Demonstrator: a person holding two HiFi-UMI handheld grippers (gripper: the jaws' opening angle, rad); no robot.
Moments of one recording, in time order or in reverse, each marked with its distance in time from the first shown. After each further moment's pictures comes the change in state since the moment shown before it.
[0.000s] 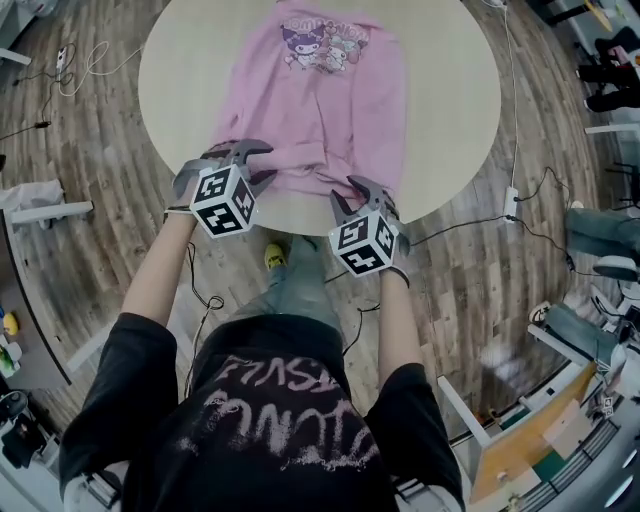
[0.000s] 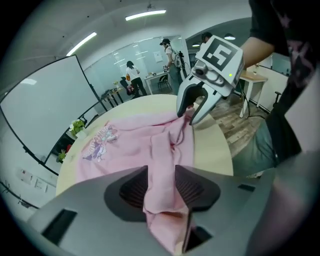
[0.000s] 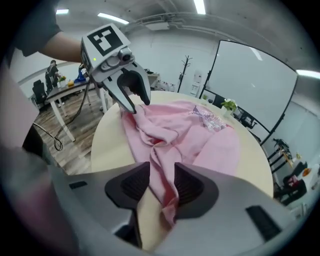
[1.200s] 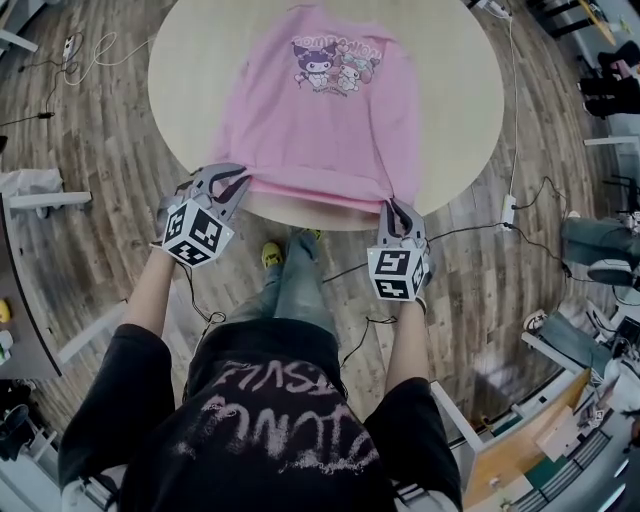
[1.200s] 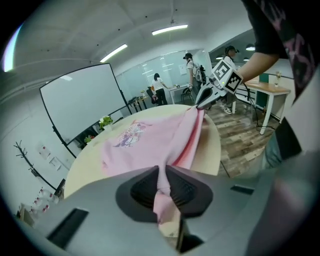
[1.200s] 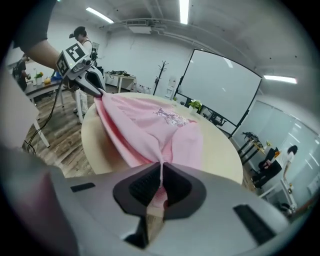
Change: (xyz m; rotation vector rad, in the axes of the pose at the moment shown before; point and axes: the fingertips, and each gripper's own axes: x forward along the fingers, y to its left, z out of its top) left arm -0.052 -0.033 -0.035 -0.210 -0.132 0.217; right arm -0.074 -0.049 -0.074 0.122 -0.055 -0.295
